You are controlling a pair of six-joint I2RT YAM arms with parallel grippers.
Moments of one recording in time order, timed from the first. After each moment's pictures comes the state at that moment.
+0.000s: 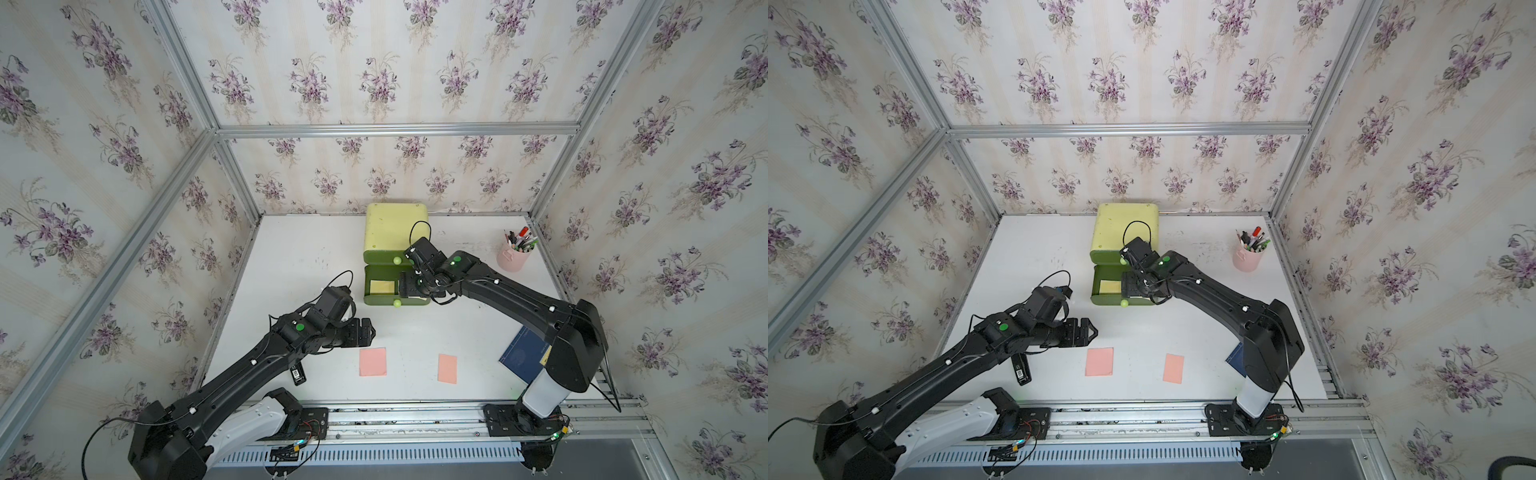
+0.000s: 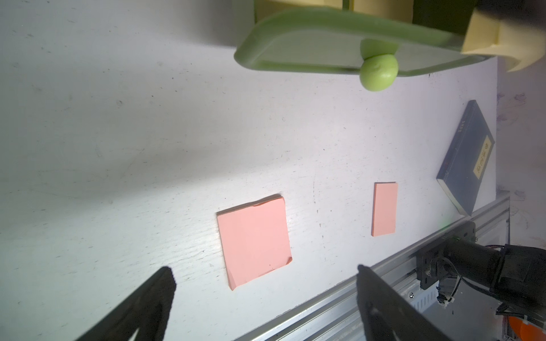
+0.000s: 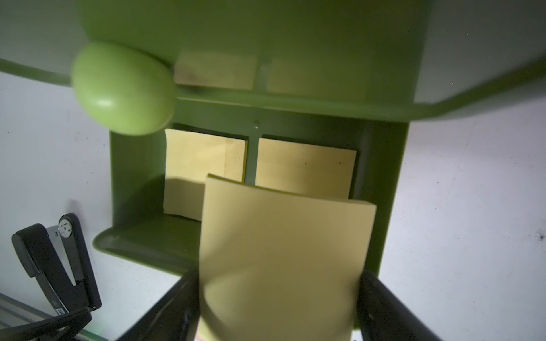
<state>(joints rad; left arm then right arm) -0.64 1.02 0.76 -0.75 0.15 -0.65 0.80 1.70 1.45 -0.86 0.09 0.66</state>
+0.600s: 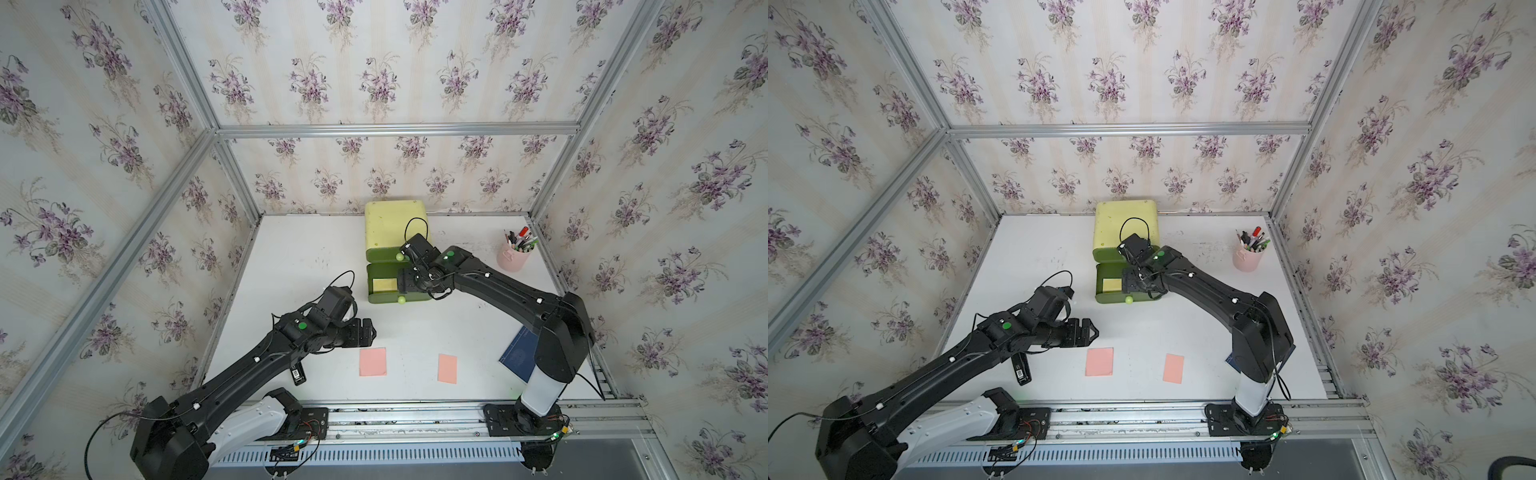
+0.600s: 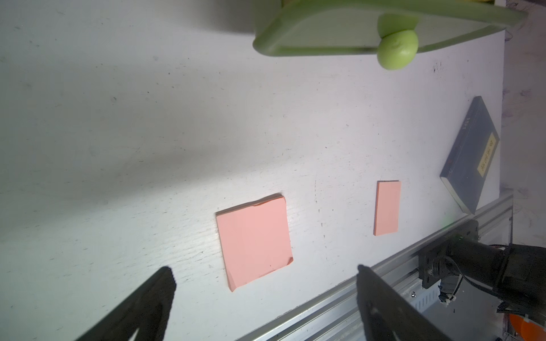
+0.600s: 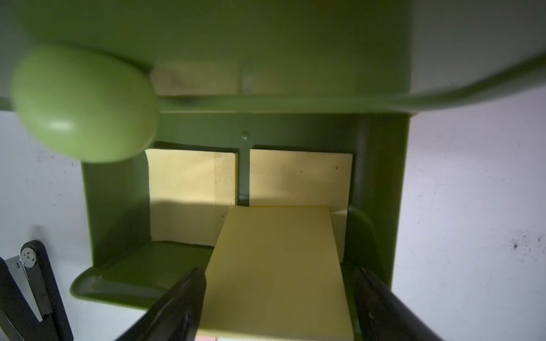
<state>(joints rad) -0.64 1.03 0.75 -0.74 0.16 -0.65 0.78 1.77 1.52 -0.88 0.15 0.65</state>
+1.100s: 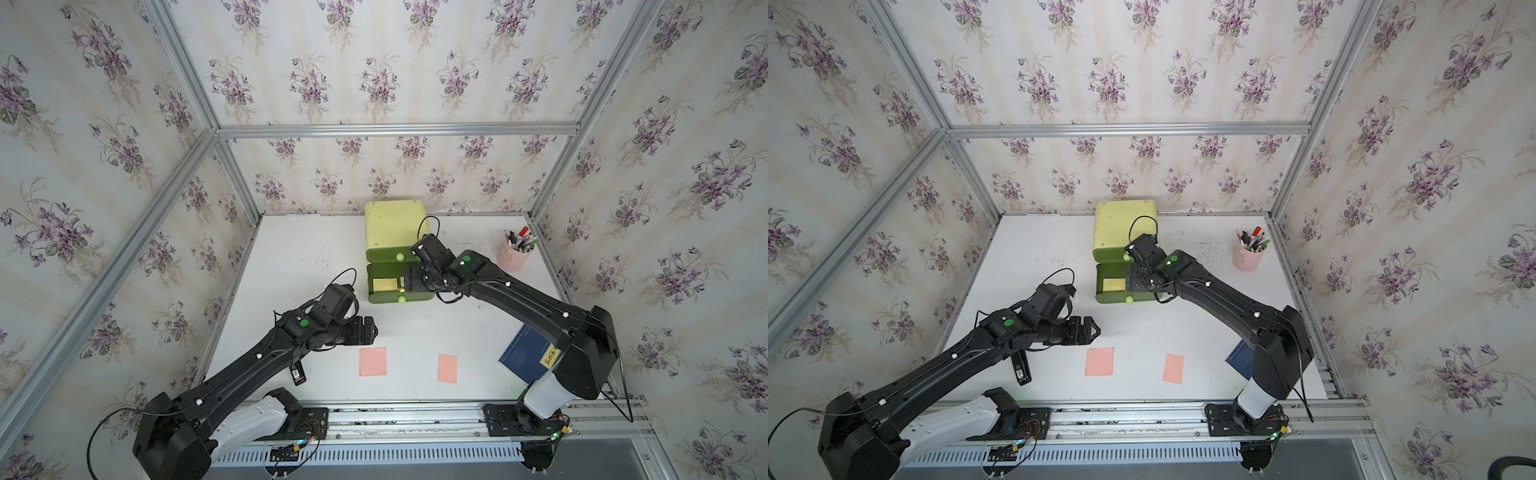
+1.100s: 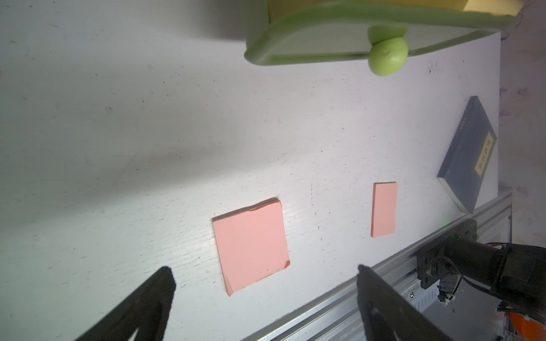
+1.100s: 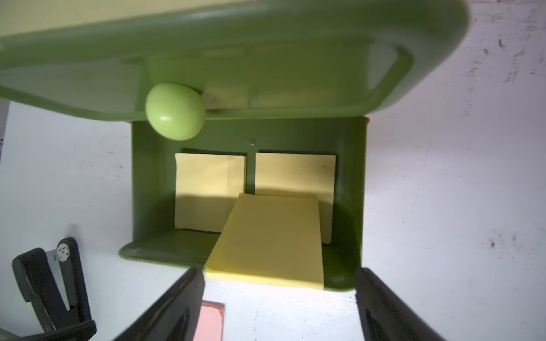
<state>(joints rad) -0.64 1.06 0.79 -0.74 0.16 -0.64 0.79 1.60 1.41 -0.83 0.16 0.65</state>
